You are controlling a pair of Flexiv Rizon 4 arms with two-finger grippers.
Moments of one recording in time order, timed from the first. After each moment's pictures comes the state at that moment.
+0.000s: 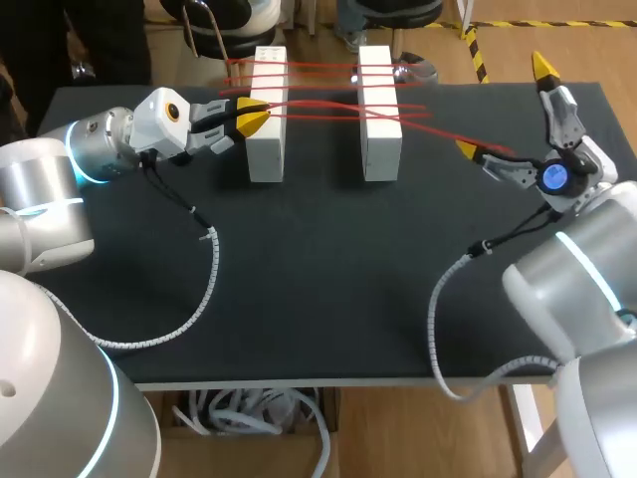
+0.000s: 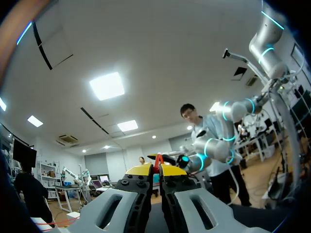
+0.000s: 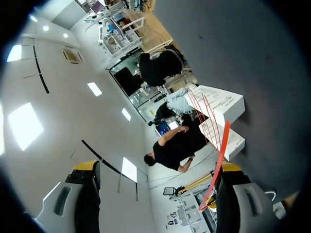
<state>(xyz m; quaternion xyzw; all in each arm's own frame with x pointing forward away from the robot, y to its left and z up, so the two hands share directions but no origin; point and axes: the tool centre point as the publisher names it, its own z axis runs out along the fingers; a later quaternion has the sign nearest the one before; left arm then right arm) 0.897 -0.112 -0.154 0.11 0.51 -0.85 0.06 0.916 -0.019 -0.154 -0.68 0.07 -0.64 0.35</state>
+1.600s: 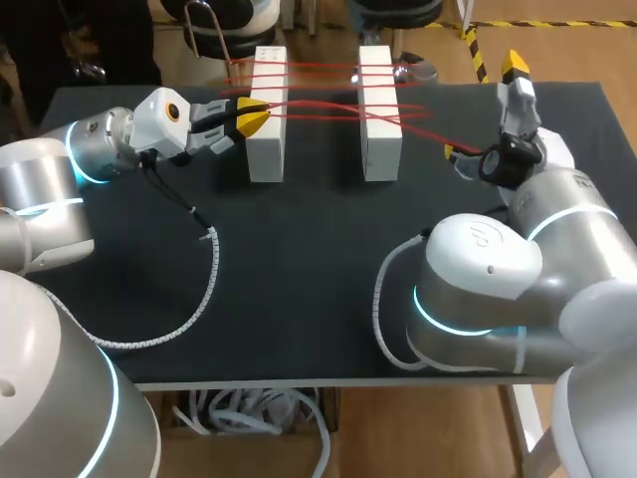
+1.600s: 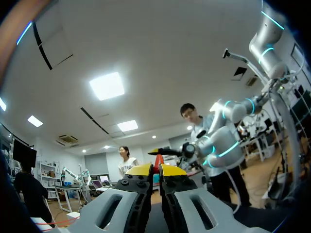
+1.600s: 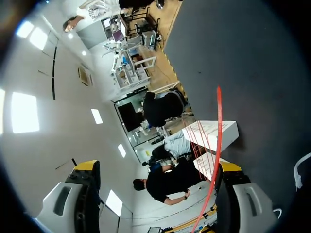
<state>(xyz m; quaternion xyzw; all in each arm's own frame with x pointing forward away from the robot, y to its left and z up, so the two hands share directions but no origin) 0.897 -0.112 -0.154 0.11 0.51 -0.85 0.06 0.909 0.000 -0.158 -0.75 0.15 -0.63 0.15</state>
